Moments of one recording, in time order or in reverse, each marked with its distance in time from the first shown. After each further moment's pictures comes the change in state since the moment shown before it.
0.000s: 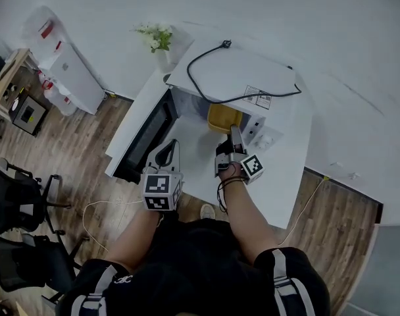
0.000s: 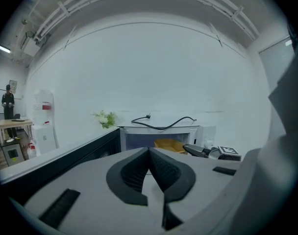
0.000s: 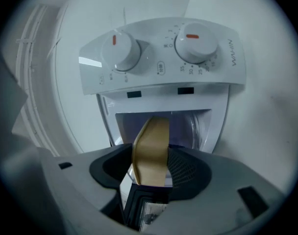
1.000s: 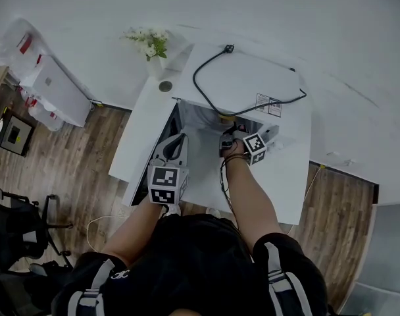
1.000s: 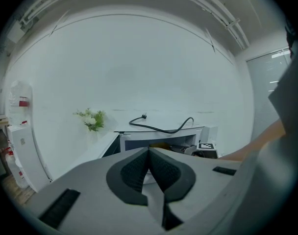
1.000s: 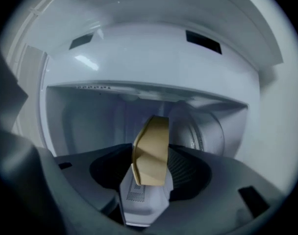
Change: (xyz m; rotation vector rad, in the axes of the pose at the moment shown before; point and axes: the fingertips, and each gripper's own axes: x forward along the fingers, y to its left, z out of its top) left arm 0.069 0.055 0.017 0.034 0.012 -0.204; right arm 0.100 -0.053 0.024 -0.121 -0.201 -0.210
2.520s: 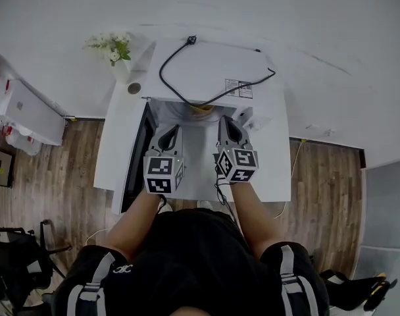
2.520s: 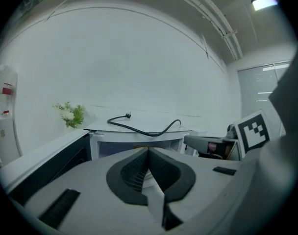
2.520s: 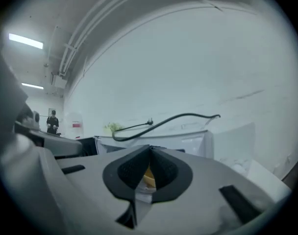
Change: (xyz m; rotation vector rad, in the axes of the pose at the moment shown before) left arm 0.034 -0.045 0.003 -0.033 -0.007 -0.162; right arm -0.118 0.132 -0.006 -1.315 0.080 -0.027
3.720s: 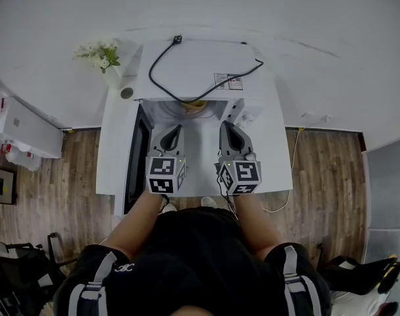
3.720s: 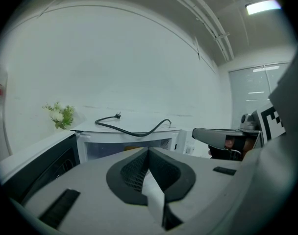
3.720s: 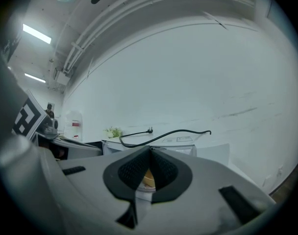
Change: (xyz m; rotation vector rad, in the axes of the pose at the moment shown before) left arm -0.001 -0.030 0.000 0.037 -0.004 -0.092; right arm -0.063 0.011 0.027 -0.068 -0.075 -0.045
